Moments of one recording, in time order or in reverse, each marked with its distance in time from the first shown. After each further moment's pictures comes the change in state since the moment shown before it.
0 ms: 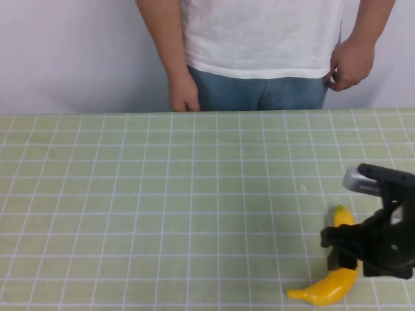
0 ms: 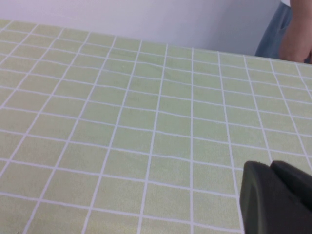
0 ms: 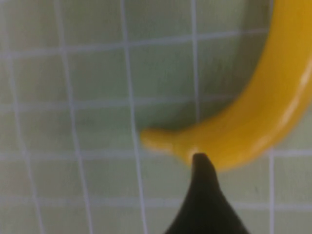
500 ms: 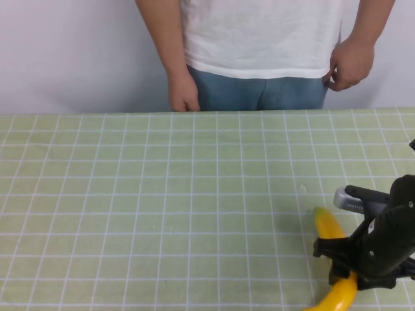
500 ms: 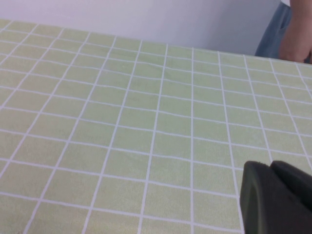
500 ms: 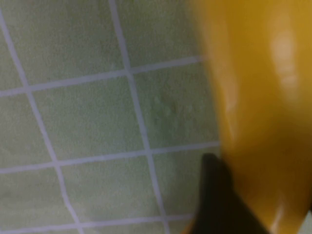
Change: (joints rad) right arm -0.037 0.211 0.000 0.007 -0.053 -0.027; left arm 0.000 0.000 0.000 0.000 0.000 0.000
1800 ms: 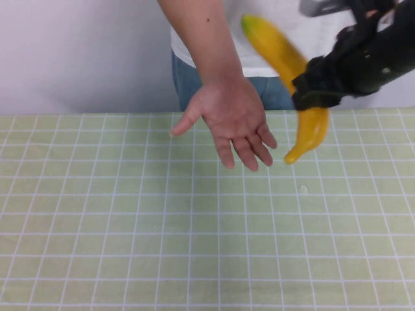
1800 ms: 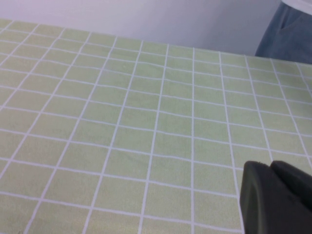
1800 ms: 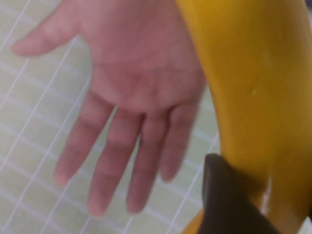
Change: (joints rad) right arm 0.009 -0.081 -0.828 0.026 0.446 -0.534; left arm 0.000 0.000 0.000 0.000 0.000 0.000
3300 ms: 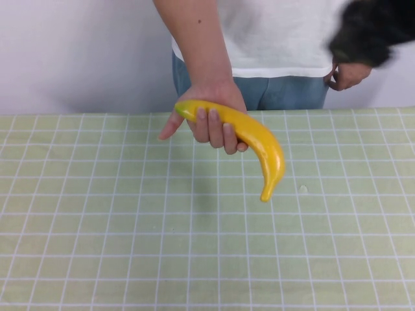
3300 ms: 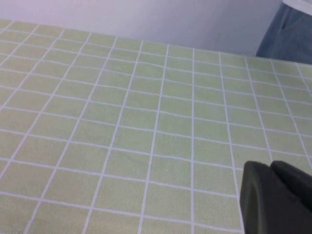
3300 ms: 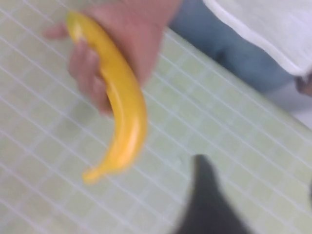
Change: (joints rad) right arm 0.171 -0.271 -0.103 -0.437 0.275 0.055; left arm 0.000 0.000 0.000 0.000 0.000 0.000
